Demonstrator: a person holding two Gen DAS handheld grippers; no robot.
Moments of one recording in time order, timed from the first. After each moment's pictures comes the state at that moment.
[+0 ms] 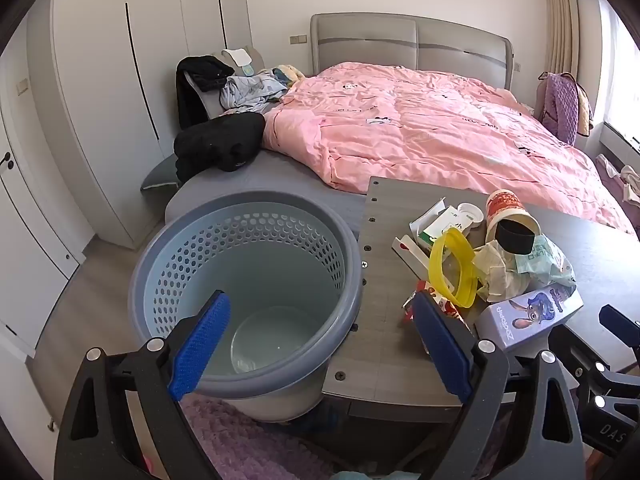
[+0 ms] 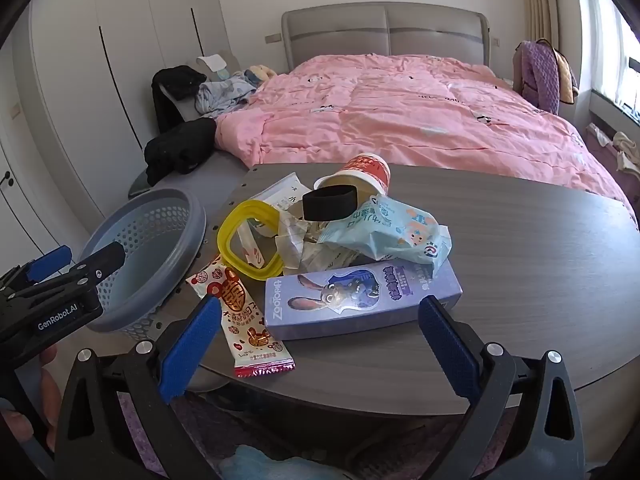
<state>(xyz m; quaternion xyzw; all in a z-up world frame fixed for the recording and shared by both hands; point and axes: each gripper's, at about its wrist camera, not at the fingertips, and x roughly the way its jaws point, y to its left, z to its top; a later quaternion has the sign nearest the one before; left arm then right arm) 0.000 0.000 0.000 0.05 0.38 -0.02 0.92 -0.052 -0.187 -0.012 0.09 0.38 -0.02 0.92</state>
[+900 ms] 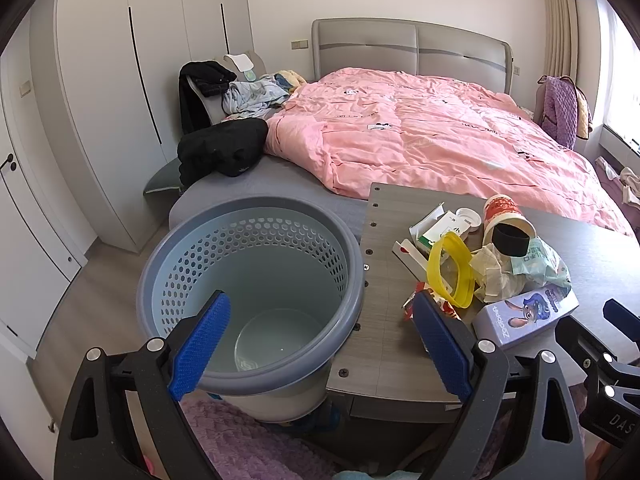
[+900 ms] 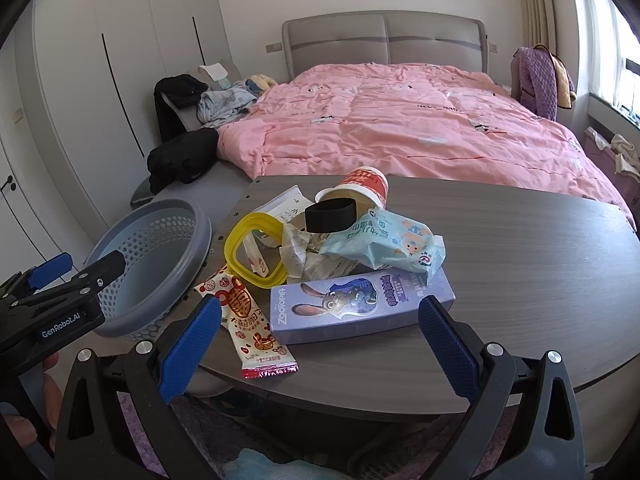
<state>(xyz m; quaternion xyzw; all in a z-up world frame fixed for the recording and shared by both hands) -0.006 0.001 0.005 0.05 0.37 -0.02 0.93 -0.059 -0.186 0.001 0.09 0.37 -0.02 0.93</state>
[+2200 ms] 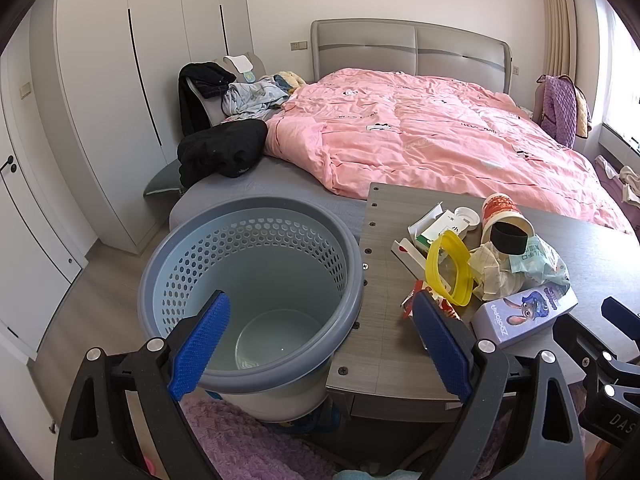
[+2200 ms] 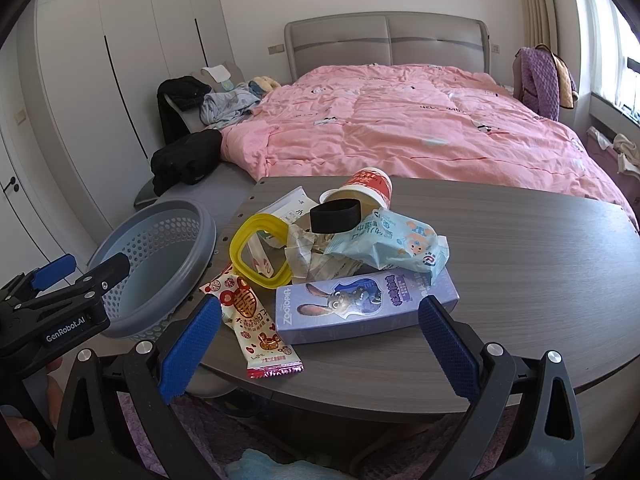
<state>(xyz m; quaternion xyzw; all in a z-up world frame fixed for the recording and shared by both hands) -0.007 0.000 0.006 0.05 0.37 -0.02 0.93 -0.060 -0.183 0.002 0.09 0.37 -0.02 0.93</state>
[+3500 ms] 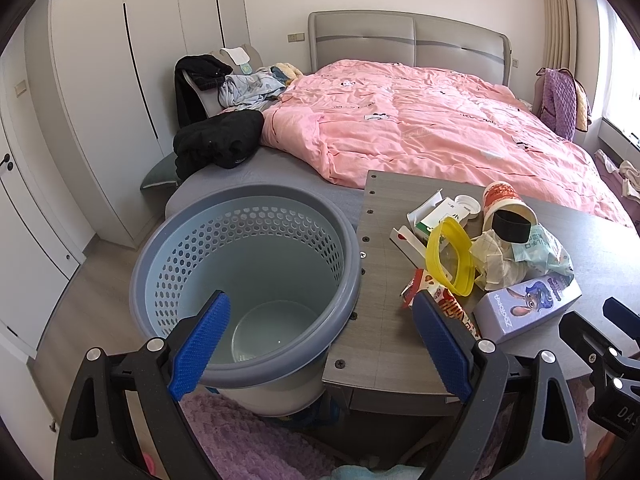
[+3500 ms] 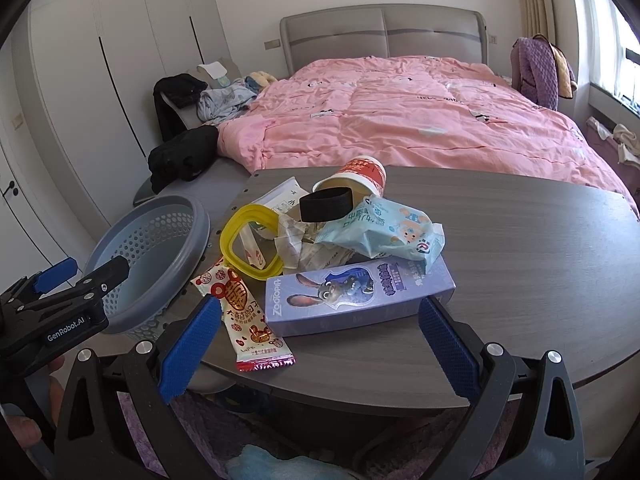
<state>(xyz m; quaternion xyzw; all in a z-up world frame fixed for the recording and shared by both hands) -0.005 -0.002 -0.009 0.05 0.38 -0.02 0.92 -0.059 -0.195 -0.012 0.11 0.38 -0.02 0.92</state>
